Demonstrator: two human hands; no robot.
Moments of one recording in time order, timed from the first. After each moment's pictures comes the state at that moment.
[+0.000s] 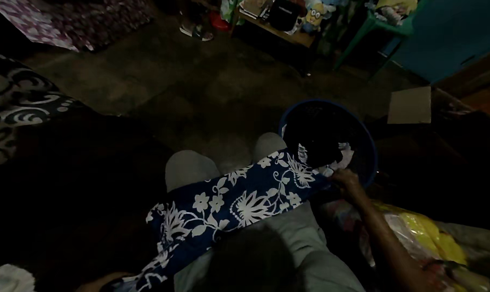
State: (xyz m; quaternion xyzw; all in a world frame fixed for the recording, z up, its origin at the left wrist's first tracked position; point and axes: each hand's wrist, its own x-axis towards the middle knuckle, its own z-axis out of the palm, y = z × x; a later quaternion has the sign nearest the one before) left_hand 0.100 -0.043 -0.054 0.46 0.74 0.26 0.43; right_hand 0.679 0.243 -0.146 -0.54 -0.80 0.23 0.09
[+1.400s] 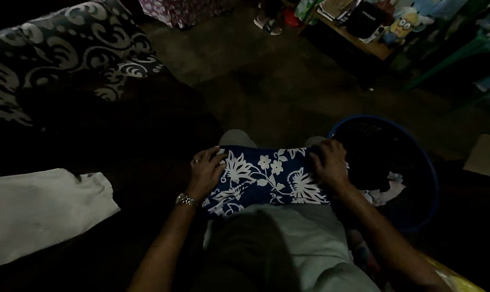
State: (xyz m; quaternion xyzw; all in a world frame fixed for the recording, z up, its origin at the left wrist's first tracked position) left_hand 0.115 0.093 -0.154 0.58 0.76 0.27 0.11; right_hand 0.456 0.292 -0.106 -0.43 -0.88 0.16 0.16
